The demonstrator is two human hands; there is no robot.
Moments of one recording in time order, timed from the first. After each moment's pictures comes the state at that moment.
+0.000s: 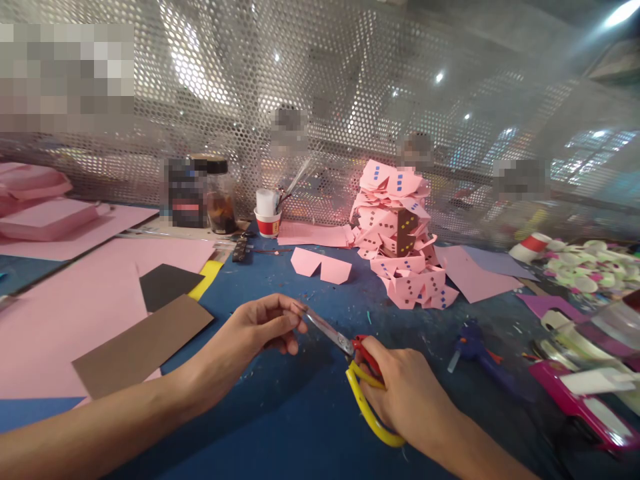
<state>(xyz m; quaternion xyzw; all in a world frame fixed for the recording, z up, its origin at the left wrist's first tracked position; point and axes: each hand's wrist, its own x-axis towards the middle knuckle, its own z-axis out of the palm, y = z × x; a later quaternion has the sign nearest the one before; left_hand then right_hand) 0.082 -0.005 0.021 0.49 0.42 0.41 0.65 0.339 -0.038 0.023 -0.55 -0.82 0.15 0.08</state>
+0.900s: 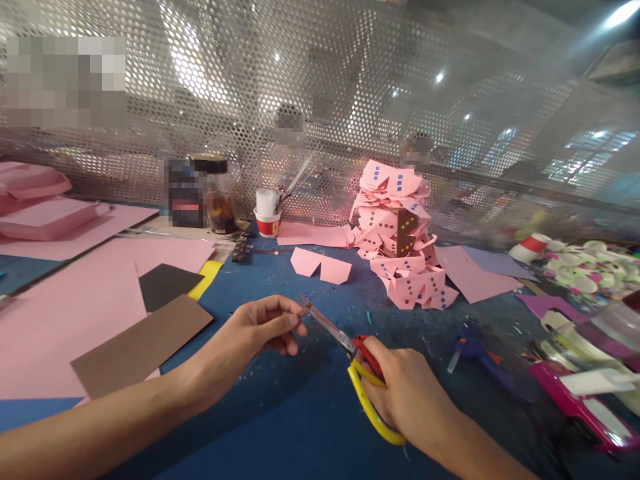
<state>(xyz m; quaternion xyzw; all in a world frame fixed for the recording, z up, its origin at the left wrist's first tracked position) 0.079 -0.003 0.014 0.48 0.42 0.40 0.66 0.339 -0.036 0.019 -0.56 -0.81 0.13 0.08</state>
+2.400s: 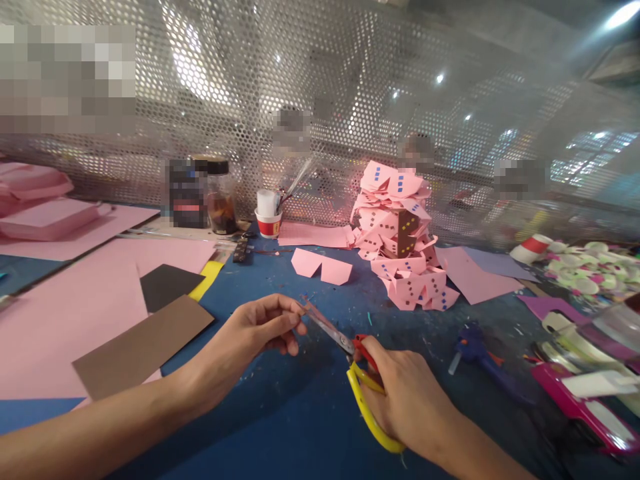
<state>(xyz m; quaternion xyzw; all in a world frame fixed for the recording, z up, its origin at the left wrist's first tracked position) 0.083 -0.007 0.025 0.48 0.42 0.41 0.65 0.342 -0.039 0.020 -0.54 -0.82 0.15 0.08</state>
